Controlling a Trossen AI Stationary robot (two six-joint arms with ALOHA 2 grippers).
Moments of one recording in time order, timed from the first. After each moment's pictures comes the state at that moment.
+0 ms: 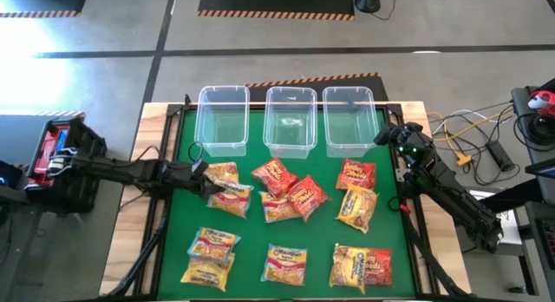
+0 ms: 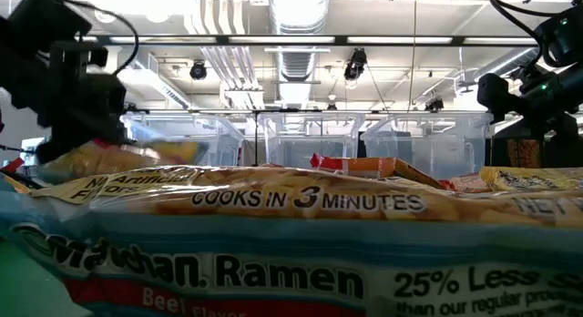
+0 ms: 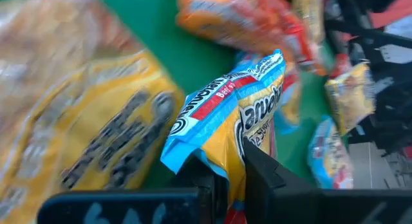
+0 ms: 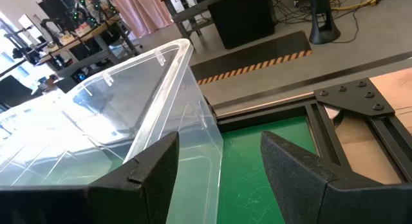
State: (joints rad) left arm -0.05 0.50 0.17 -0.22 -0.04 -0.97; right arm -0.87 0.09 0.11 -0.31 0.37 0.55
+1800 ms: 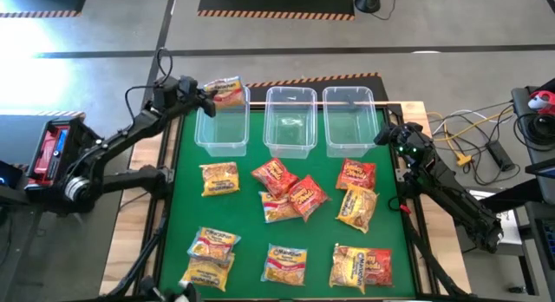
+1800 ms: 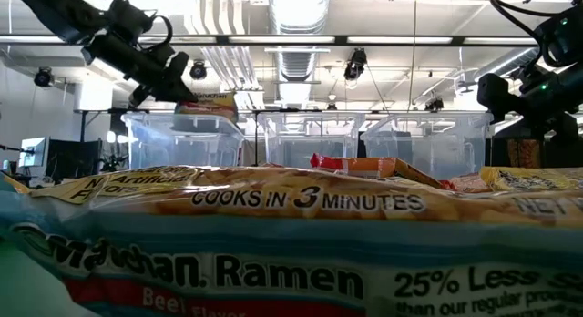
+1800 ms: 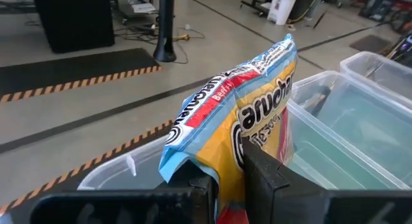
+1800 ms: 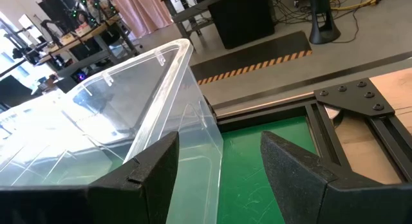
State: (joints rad) left arm 1.05 1.04 0.67 0.05 0.21 -0.09; right arm -0.87 0.09 0.11 -0.31 0.37 0.55
